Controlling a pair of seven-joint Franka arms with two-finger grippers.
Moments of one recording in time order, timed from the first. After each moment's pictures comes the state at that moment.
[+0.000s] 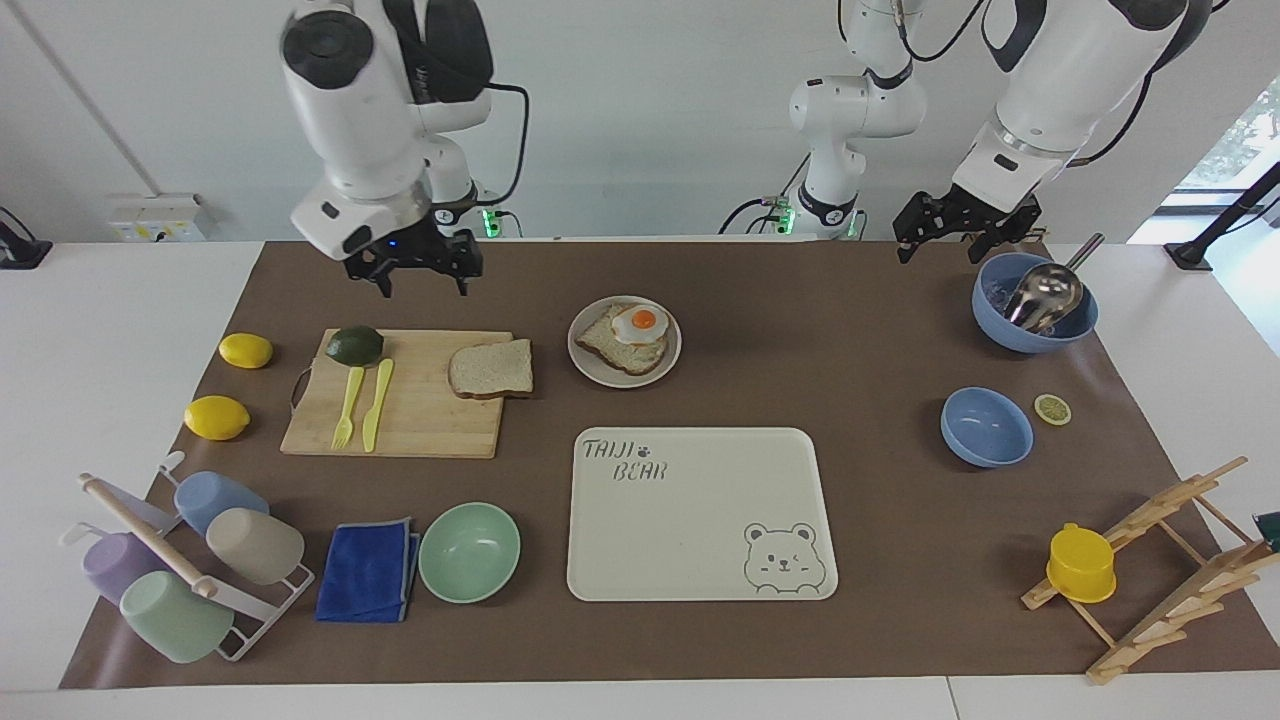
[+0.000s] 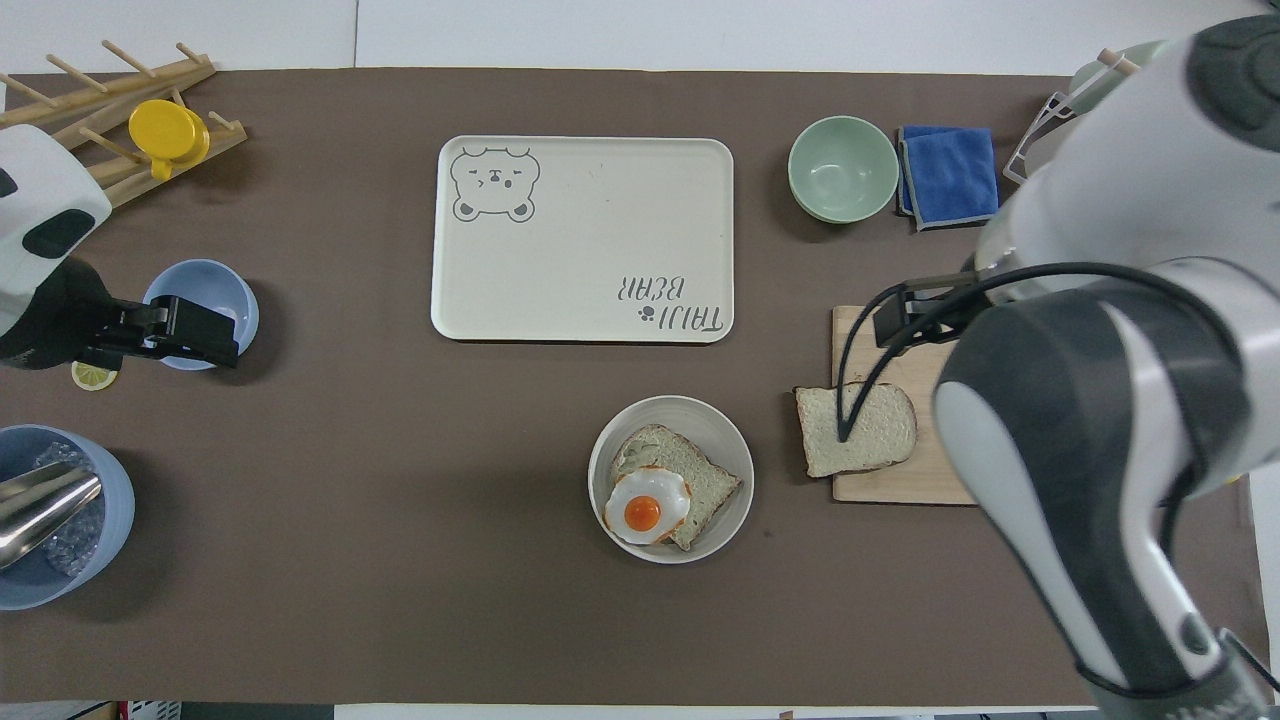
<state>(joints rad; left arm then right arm) -0.11 -0.04 -0.06 -1.62 -0.04 1.47 -0.10 0.32 0.13 0.03 -1.59 -0.08 1.55 0.31</state>
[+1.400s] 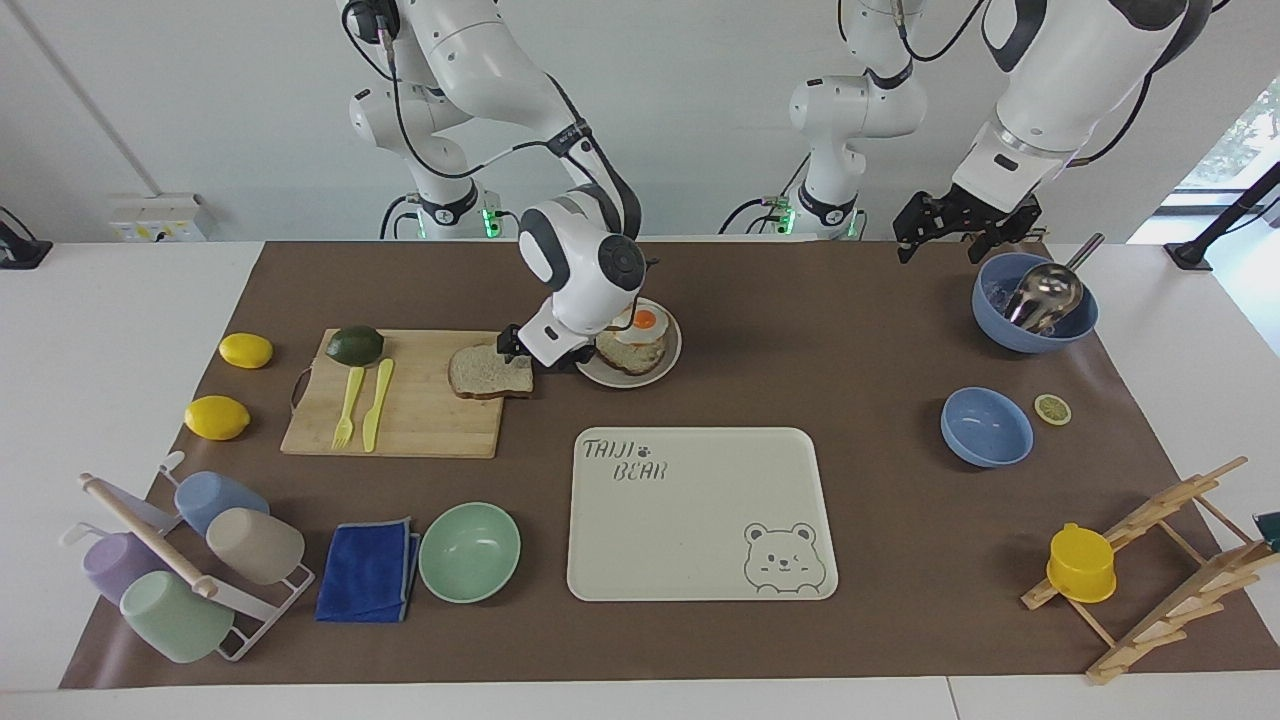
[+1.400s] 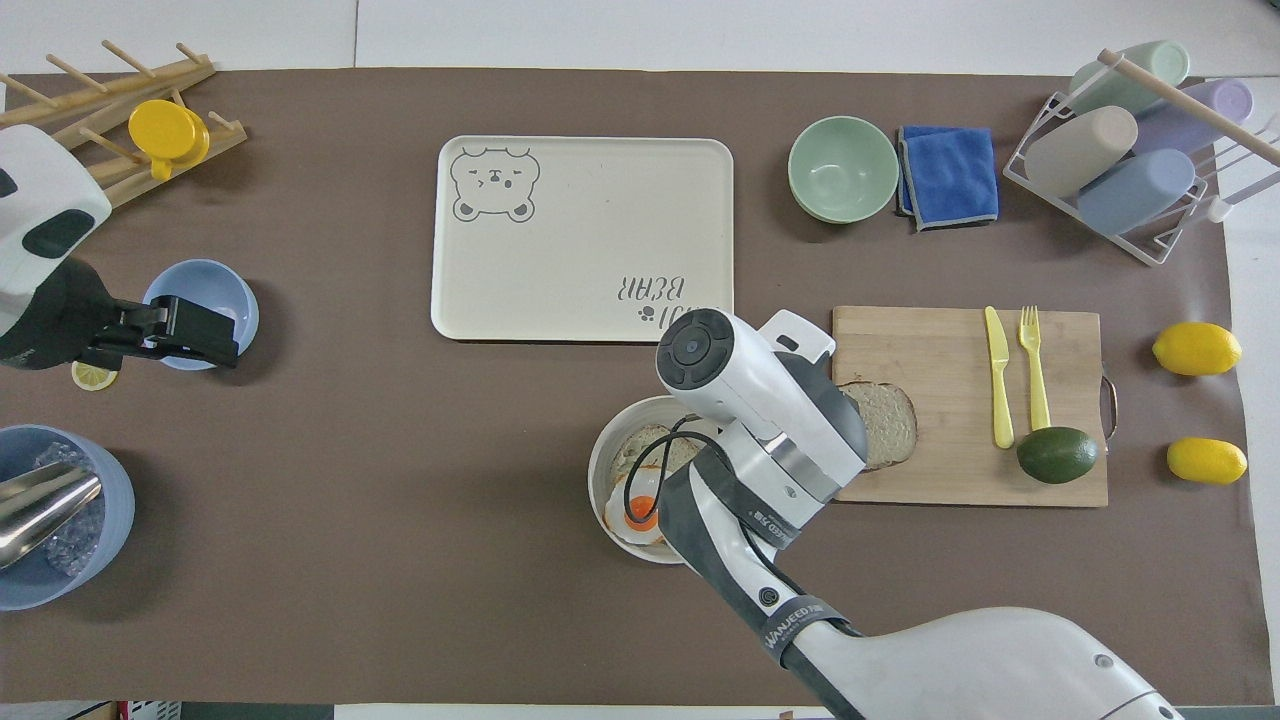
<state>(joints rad) -0.11 -0.04 -0.06 -1.62 -0.04 1.47 -0.10 0.53 0.32 0.02 -1.95 -0.30 1.85 0.62</state>
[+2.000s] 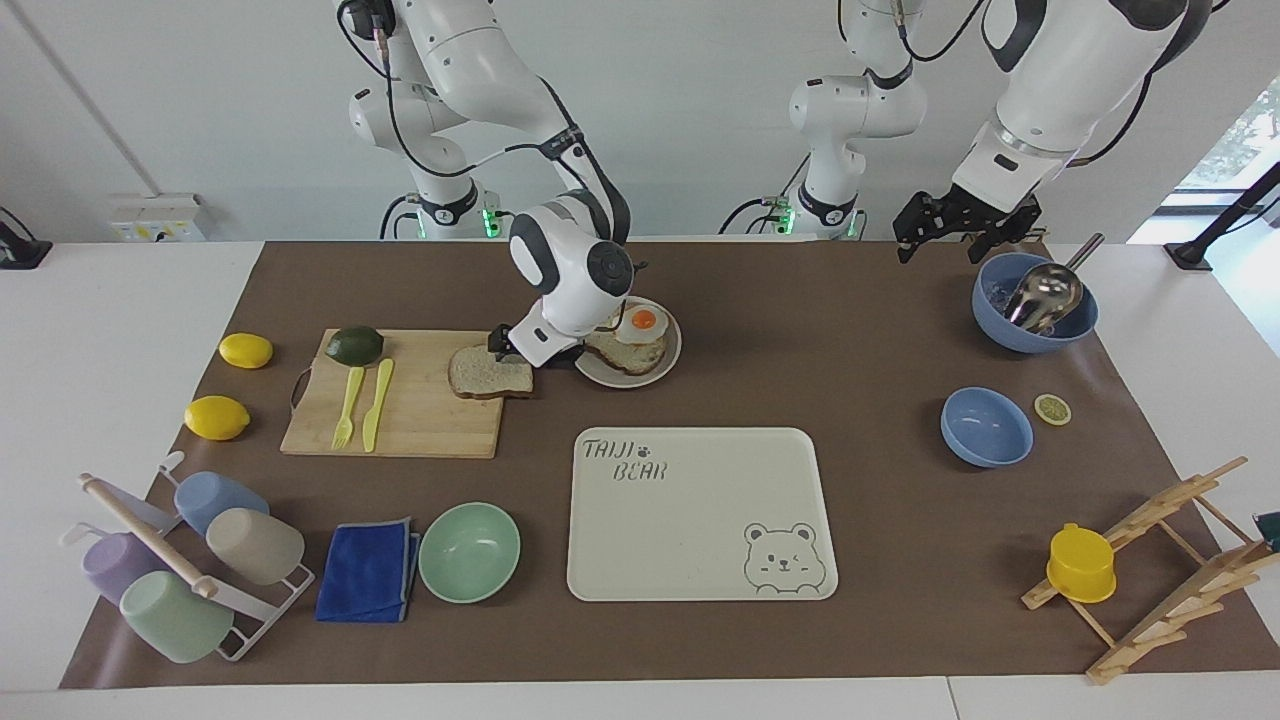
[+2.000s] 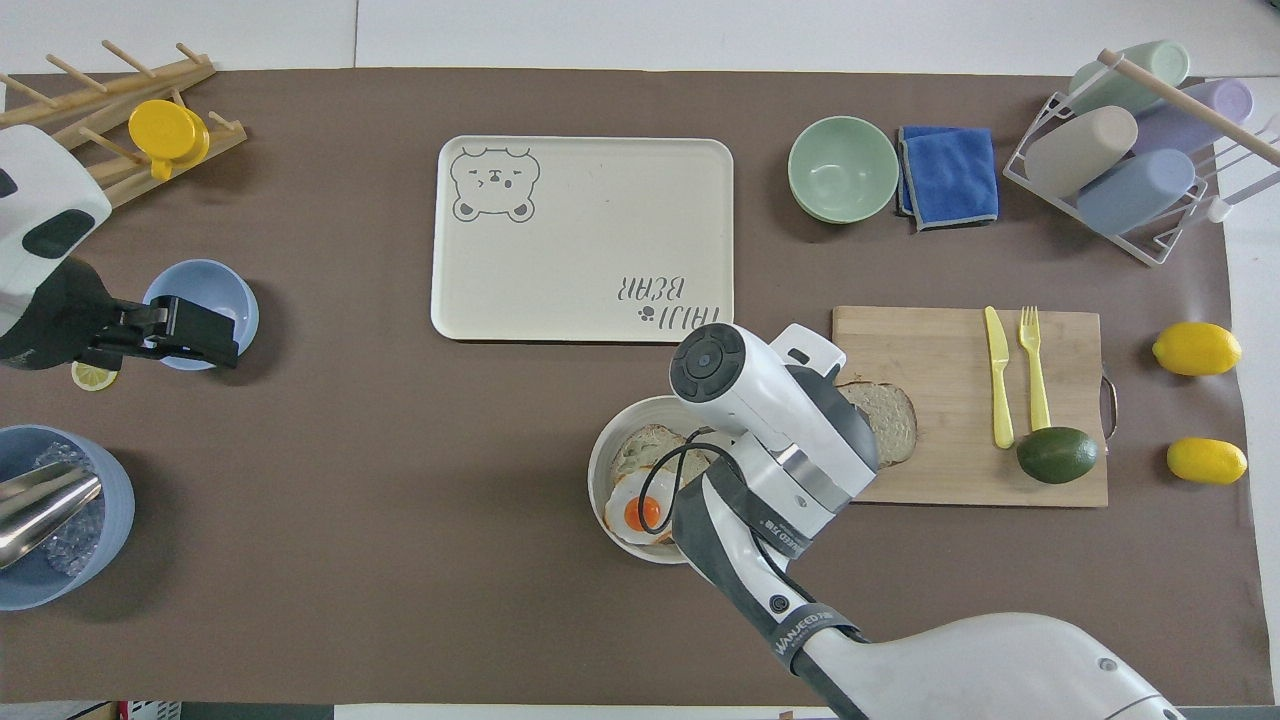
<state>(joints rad) -0.11 -0.04 -0.06 -1.62 -0.04 1.47 -0.10 0.53 0.31 0.02 -2.01 -0.31 1.86 0.61</state>
